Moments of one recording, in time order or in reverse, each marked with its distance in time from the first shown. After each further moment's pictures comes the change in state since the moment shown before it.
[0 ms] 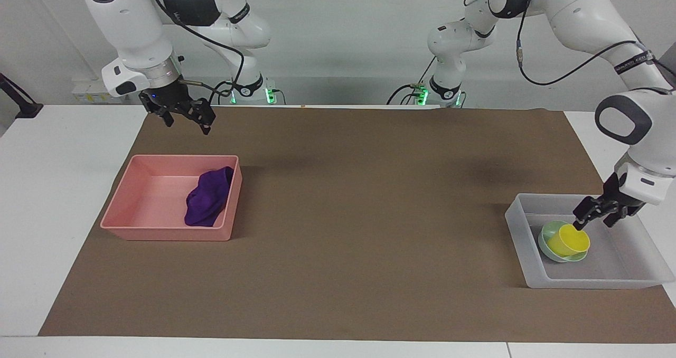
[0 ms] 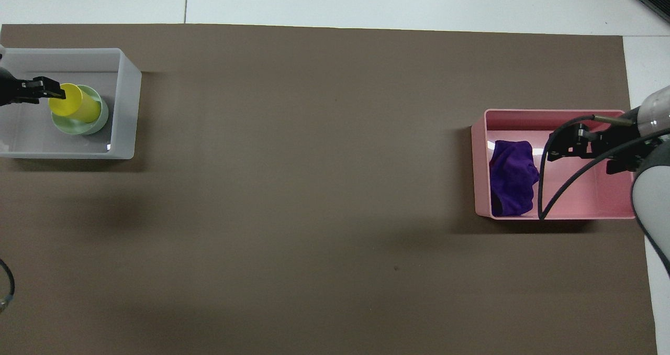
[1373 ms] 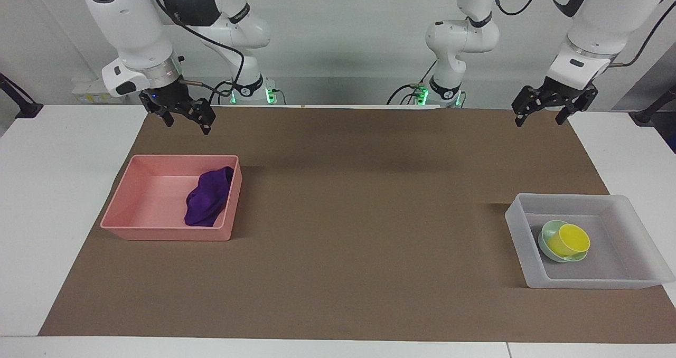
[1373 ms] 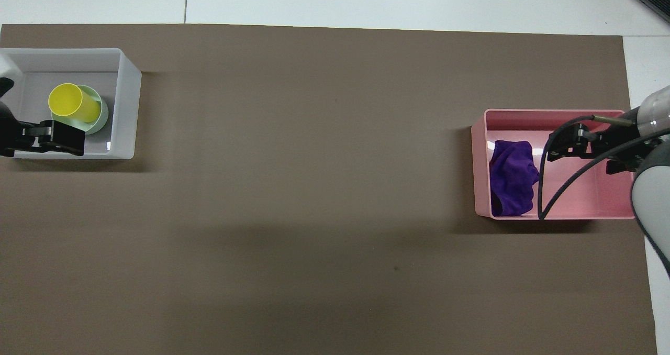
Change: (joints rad) left arm -0.287 -0.353 0.059 -0.078 0.113 -0.409 -0.187; right arm 0.000 0.000 0.000 -0.001 0.000 0.000 0.000
